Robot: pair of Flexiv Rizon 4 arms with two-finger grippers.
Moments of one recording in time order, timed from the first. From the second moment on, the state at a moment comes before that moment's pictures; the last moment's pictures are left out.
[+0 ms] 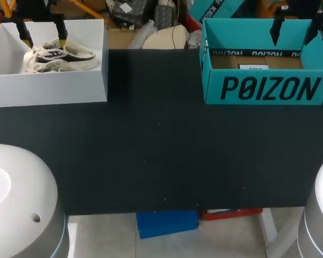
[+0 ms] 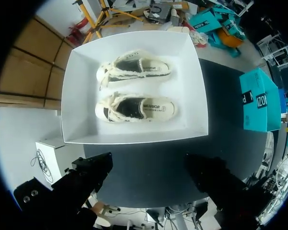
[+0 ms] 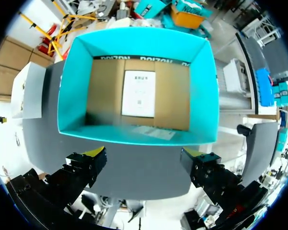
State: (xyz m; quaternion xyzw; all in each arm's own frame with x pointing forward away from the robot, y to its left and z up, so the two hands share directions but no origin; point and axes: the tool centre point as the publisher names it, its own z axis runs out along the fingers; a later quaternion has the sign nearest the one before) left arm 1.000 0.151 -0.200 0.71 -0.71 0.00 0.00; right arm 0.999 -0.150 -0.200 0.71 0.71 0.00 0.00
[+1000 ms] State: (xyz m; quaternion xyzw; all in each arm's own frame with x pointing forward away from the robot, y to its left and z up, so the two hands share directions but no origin) left arm 1.005 0.131 -0.189 0.36 -0.93 -0.01 -0.10; right arm 0.998 -0.151 -0.200 0.71 0.71 0.00 0.00
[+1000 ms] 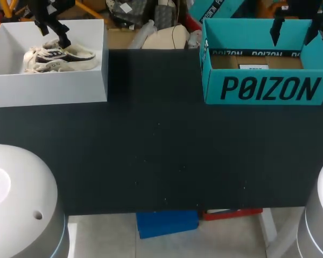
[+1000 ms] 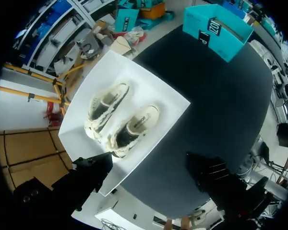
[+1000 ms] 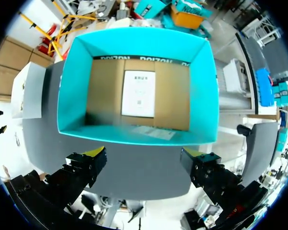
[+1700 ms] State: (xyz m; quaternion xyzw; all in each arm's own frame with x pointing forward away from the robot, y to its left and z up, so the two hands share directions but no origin) left arm 1.025 0.161 -0.225 0.04 -0.99 -0.01 -0.13; right arm 0.998 -0.151 -0.201 0.71 0.71 0.00 0.00
